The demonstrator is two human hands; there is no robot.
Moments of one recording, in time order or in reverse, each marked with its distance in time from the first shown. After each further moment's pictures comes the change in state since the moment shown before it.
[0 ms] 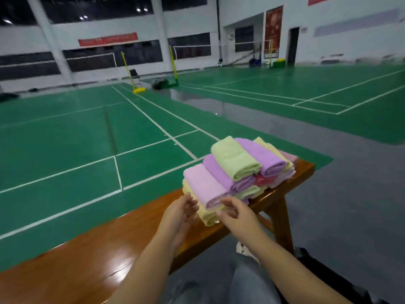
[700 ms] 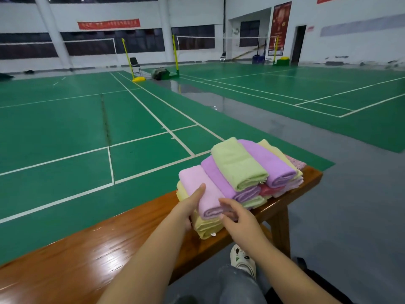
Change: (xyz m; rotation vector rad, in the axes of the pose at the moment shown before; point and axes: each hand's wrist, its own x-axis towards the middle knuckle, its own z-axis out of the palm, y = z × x) left_hand 0.110 -0.005 0.032 0.172 -0.011 -0.354; right_hand 0.058 0.031 0.000 0.007 -0.061 0.031
